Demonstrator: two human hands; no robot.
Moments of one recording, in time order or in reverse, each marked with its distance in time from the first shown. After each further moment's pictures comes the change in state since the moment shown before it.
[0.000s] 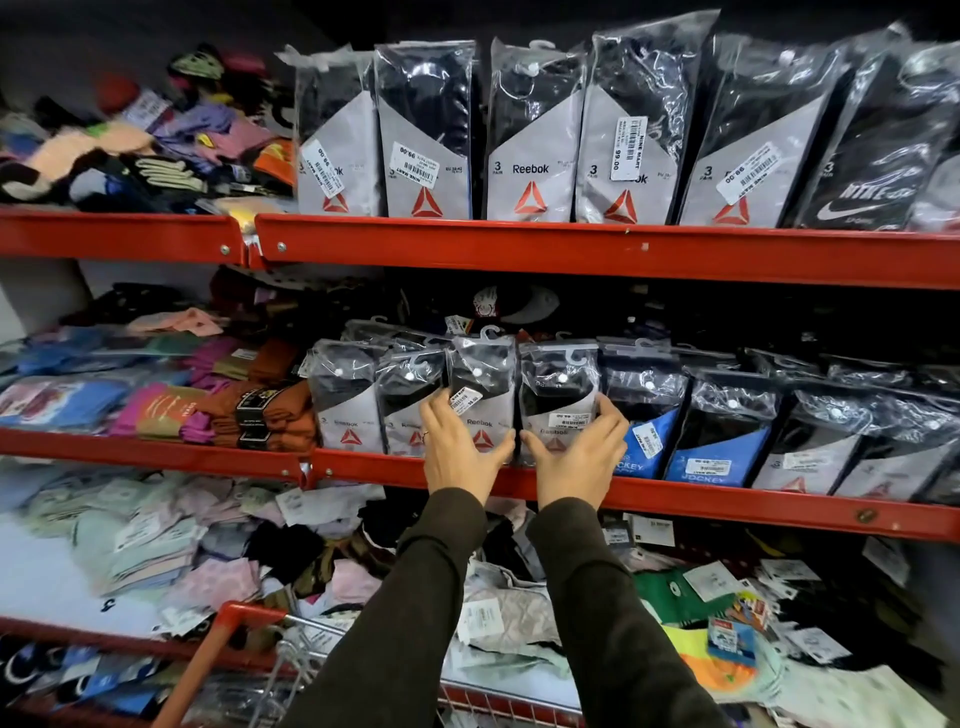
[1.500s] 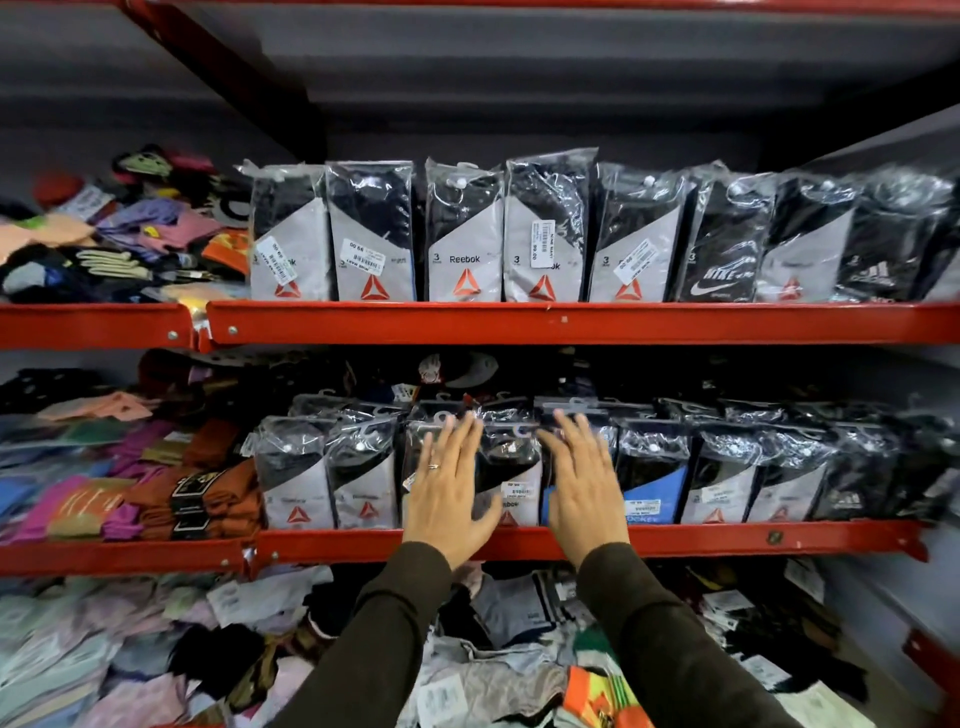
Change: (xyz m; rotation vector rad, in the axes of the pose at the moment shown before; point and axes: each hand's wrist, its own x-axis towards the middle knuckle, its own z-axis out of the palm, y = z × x) left_hand 0.005 0.022 -0.003 0.271 -0.090 0.673; right_hand 0.043 0.027 -0.076 -0.529 -0.145 -0.636
